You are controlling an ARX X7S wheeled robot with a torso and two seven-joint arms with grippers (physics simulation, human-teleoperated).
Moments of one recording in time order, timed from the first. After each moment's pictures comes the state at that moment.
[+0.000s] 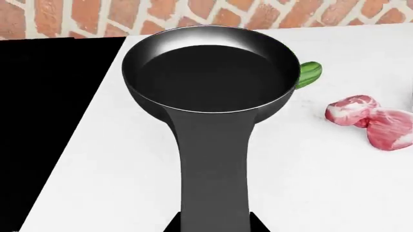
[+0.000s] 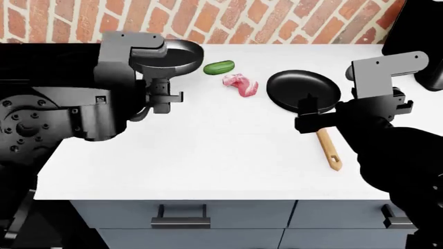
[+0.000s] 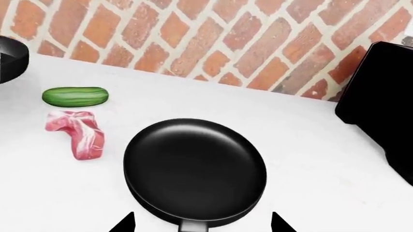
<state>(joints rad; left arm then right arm) -1.31 -0.51 0.68 -0.16 -1.52 -1.00 -0.92 0.88 0.47 -0.12 -0.36 0.74 1.31 0.41</state>
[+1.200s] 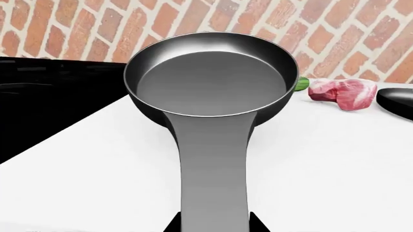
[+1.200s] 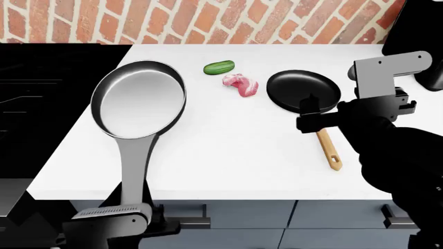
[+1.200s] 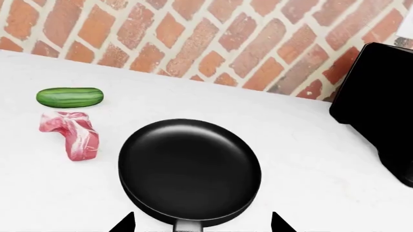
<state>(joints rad) -0.20 -0.77 0.82 0.68 -0.67 -0.12 -1.13 0.88 0.48 -0.12 -0.36 0.76 1.31 0.44</state>
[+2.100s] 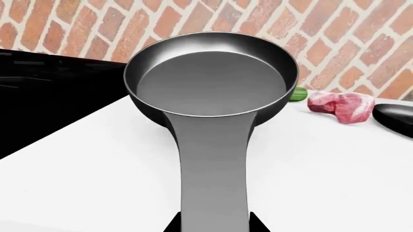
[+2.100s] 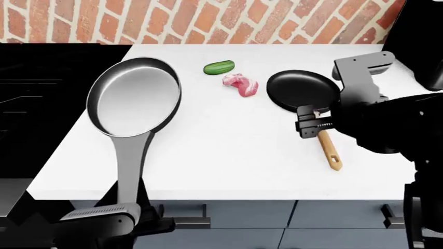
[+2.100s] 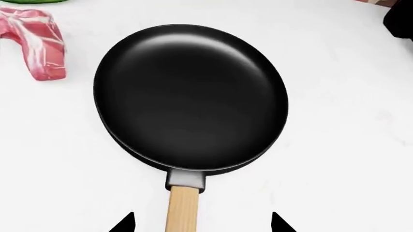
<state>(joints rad) -0.16 -0.78 0.79 0.64 -0.67 -0.01 -1.07 1.16 0.45 -0.26 0.11 0.79 1.52 0.37</state>
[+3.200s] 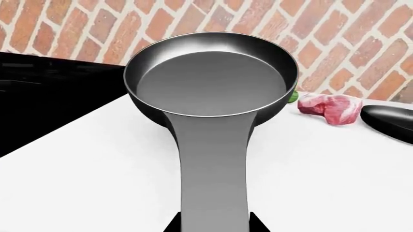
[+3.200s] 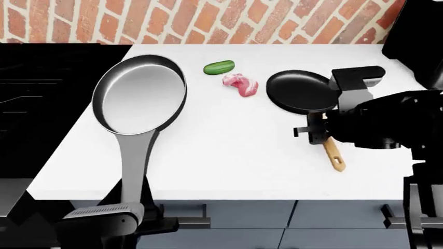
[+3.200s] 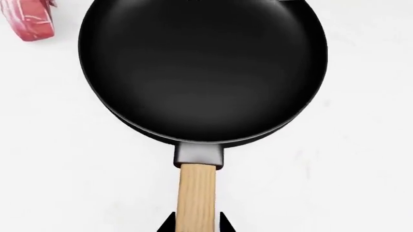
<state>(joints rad) -0.17 -0.77 0.79 0.65 -0.67 -0.03 -1.05 1.22 0.44 -0.28 0.32 0.84 1.53 0.32</state>
